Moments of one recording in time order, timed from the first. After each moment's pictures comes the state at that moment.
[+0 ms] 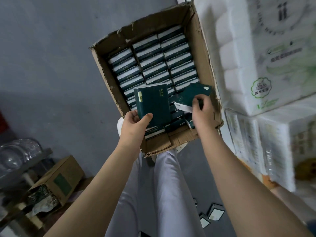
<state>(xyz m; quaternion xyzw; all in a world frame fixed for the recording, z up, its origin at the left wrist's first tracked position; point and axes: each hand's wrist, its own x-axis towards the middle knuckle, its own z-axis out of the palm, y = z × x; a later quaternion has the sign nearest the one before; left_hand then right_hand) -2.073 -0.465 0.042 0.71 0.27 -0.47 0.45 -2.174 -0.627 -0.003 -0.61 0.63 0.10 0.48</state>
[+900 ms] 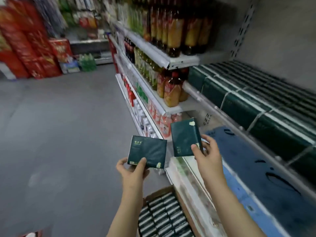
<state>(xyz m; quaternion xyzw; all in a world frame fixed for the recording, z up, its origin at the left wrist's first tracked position) -1.987 -0.489 0.612 0.59 0.07 -0.23 0.77 -2.081 -0.650 0.631 -0.63 0.37 -0.34 0.59</state>
